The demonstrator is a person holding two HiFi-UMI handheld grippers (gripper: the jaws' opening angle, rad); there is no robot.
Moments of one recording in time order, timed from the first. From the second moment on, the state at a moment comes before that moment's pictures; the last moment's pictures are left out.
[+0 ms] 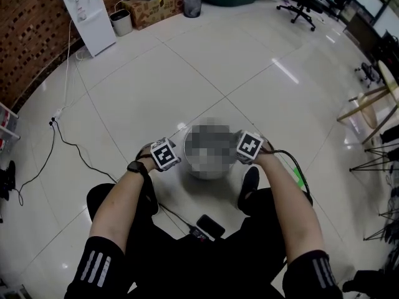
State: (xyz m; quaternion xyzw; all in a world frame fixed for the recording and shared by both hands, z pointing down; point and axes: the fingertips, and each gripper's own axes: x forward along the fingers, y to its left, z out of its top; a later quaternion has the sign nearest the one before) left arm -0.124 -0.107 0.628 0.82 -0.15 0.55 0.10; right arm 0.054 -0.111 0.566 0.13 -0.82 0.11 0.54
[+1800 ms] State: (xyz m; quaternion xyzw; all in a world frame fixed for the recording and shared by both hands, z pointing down) left arm -0.058 -0.133 0.492 0.89 -0.10 0.44 0.00; right arm -0.037 -0.140 0.675 0.10 -0.81 0.20 0.54
